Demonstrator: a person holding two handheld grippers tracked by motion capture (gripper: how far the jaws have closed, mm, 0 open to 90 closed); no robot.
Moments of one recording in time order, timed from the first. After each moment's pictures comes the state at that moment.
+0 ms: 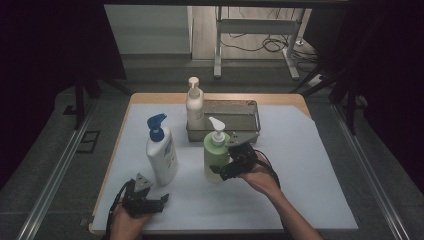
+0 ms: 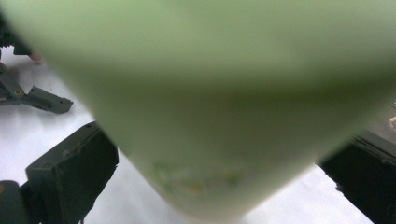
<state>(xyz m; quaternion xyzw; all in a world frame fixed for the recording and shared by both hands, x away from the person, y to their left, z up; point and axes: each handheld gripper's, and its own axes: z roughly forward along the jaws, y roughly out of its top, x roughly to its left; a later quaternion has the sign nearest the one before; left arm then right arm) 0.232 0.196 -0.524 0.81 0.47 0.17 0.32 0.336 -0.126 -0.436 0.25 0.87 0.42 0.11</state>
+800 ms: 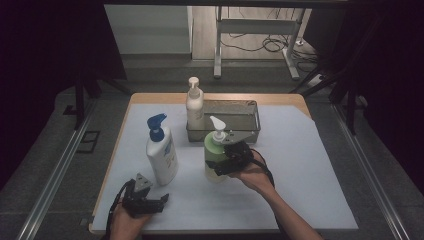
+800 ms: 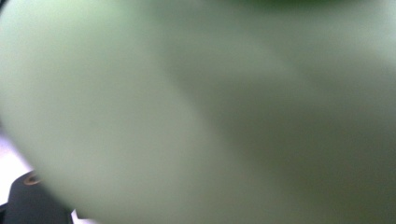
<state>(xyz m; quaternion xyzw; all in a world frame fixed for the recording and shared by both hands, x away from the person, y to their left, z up) 0.232 0.196 -0.524 0.81 0.47 0.17 0.32 0.334 -0.114 -0.431 0.27 0.86 0.42 0.14</state>
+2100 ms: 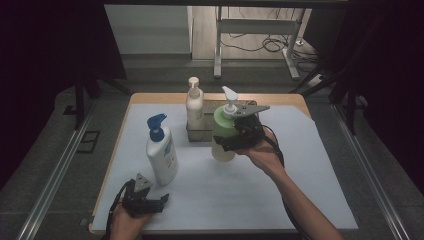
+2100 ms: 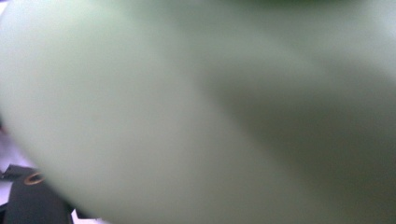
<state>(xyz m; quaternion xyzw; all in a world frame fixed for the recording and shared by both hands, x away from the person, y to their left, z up) 0.232 0.196 -0.524 0.80 0.47 0.17 0.33 0.359 -0.132 -0.361 0.31 0.83 0.42 0.16</state>
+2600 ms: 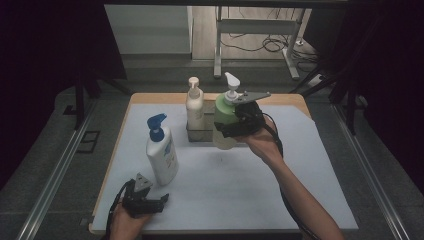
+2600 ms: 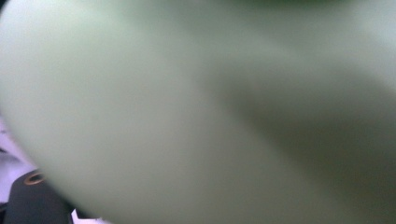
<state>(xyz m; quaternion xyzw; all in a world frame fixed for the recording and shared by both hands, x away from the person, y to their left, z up) 0.232 0.196 -0.524 0.80 0.47 0.17 0.33 0.381 -0.130 -0.342 0.34 0.82 0.43 0.19</state>
